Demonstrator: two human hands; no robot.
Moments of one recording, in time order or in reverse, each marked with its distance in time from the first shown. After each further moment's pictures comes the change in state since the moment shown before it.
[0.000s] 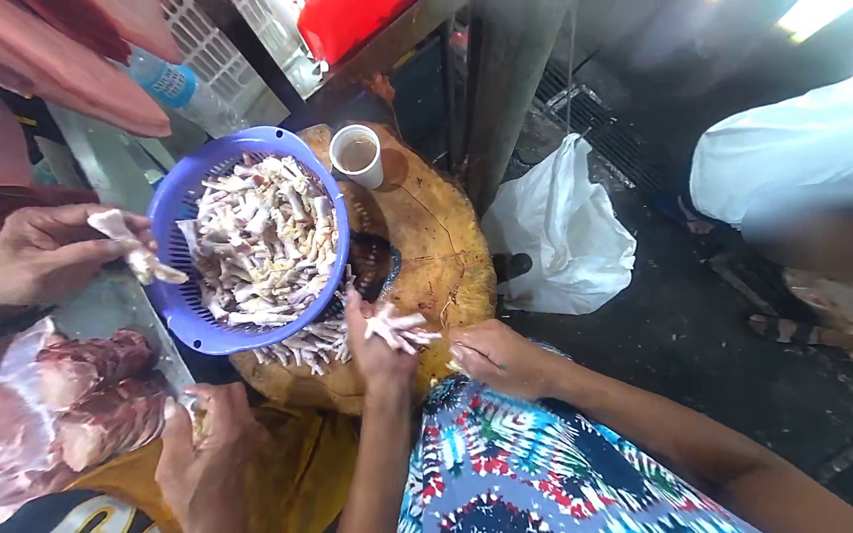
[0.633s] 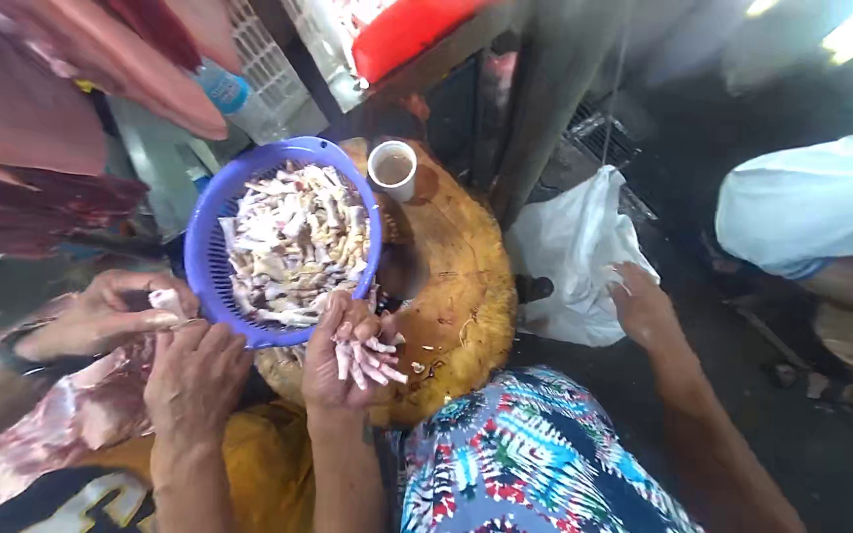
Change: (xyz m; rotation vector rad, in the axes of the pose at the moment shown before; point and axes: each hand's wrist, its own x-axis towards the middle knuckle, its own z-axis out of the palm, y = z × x) left_hand 0.008 0.090 -0.028 -0.274 -0.537 -0.088; right_hand -0.106 0.130 -0.141 -0.621 0.467 0.819
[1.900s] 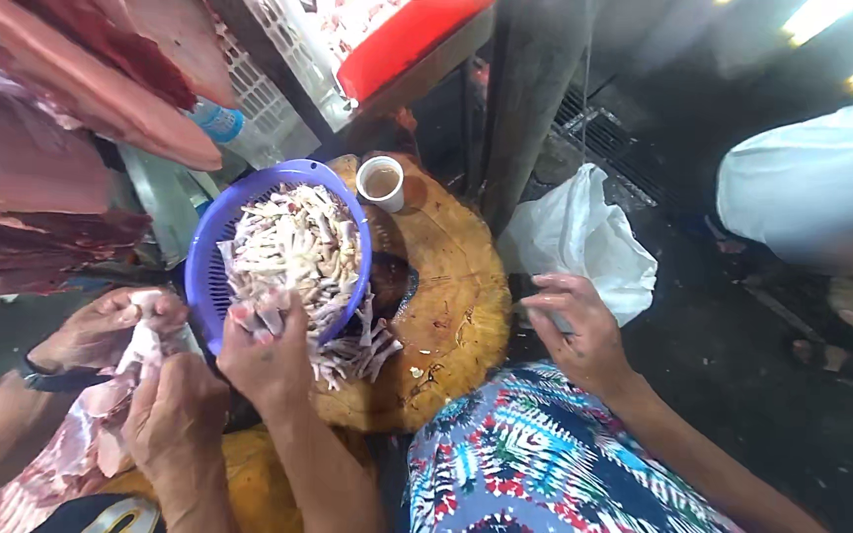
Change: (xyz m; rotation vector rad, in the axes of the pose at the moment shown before) left_hand 0.002 0.016 0.103 1.895 0.591 0.447; right_hand -0.073 -0.149 0.008 0.425 0.336 -0.641
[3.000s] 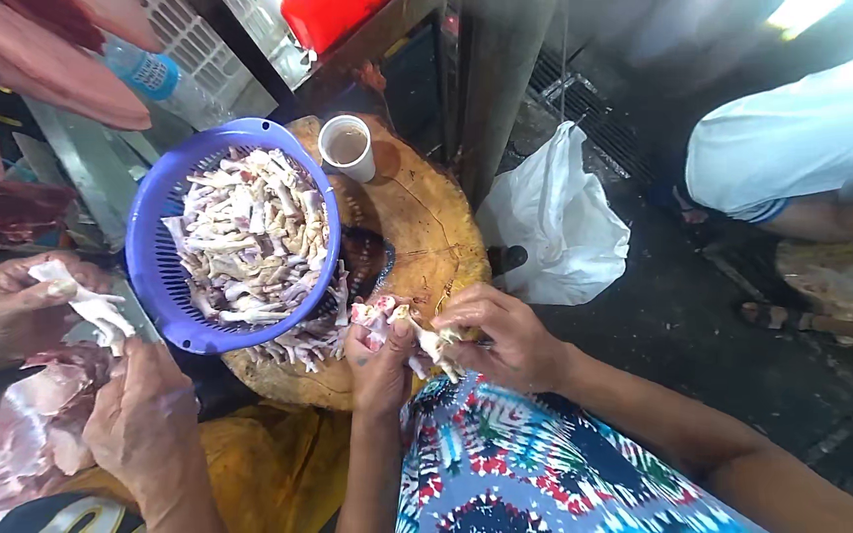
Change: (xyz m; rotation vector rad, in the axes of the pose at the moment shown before) left_hand -0.083 -0.055 0.087 -1.418 -0.445 -0.332; right_hand 0.016 -0.055 0.032 0.390 -0.268 -0.255
